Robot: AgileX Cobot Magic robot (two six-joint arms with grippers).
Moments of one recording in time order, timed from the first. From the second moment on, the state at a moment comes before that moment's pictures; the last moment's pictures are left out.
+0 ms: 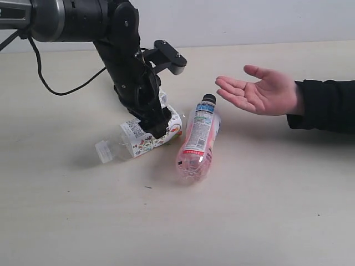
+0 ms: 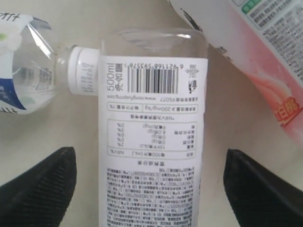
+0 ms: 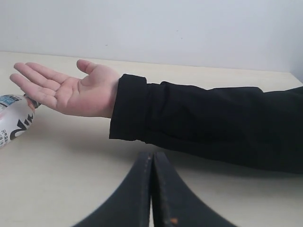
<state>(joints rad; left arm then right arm) -0.63 2.09 -1.55 -0.06 0.90 0.47 0.15 0.00 0.00 0.05 0.35 -0.12</state>
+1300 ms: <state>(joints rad) -0.62 2.15 -1.55 -0.07 0.96 0.49 0.15 0.00 0.00 0.05 0.35 -0.12</state>
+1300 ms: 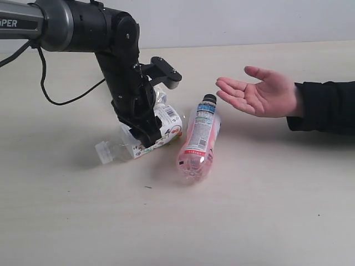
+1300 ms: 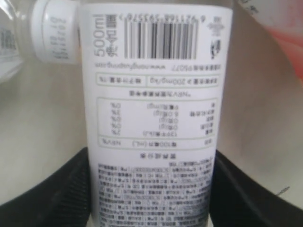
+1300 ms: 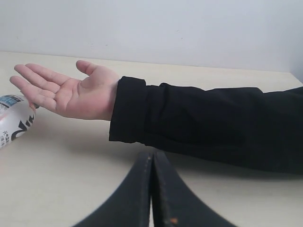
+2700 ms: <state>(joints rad) -0.62 1.93 -1.55 -0.07 1.08 0.32 0.15 0.00 0.00 0.05 0.35 -0.12</state>
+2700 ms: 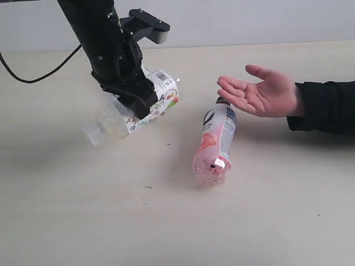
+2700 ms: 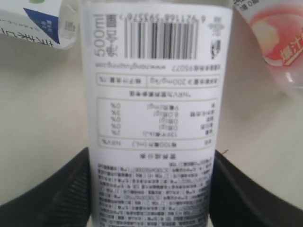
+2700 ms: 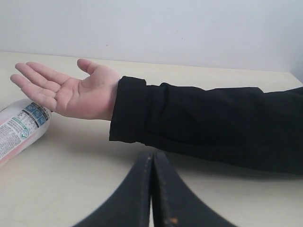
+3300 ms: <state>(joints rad) -0.89 1.95 -1.67 -0.27 0.53 -0.24 0.15 0.00 0.00 0.05 0.35 -0.12</state>
